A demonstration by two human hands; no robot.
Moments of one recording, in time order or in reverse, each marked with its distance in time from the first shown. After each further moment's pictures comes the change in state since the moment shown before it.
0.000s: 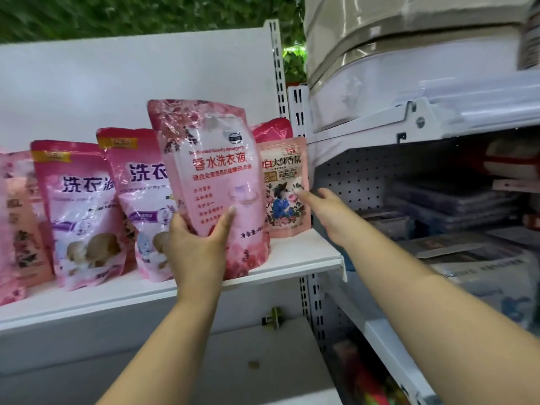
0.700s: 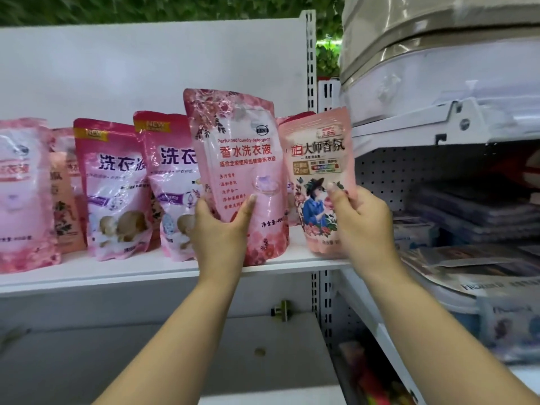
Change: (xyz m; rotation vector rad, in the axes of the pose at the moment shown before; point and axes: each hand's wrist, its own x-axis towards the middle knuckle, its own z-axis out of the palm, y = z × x) left_hand 0.000 0.001 0.001 0.015 0.023 -0.010; right_hand -0.087 -0.010 0.011 -0.084 0.221 -0.508
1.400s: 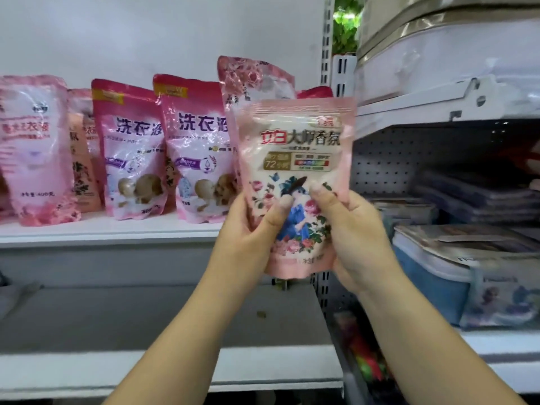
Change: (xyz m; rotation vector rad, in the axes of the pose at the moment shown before) left_hand -0.062 0.036 -0.047 -0.312 -0.481 -0.134; right_hand -0.055 -0.025 0.011 0.566 -0.277 0.288
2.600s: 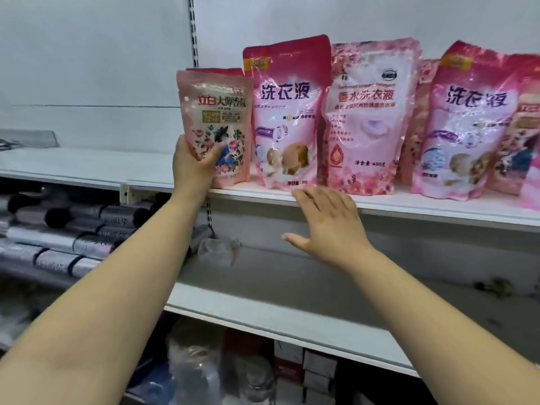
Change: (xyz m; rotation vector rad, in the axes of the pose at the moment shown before) left_hand 0.058 0.003 -0.537 0.501 0.685 0.134; right_hand -0.012 0.210 0.383 -1.585 -0.501 -0.545
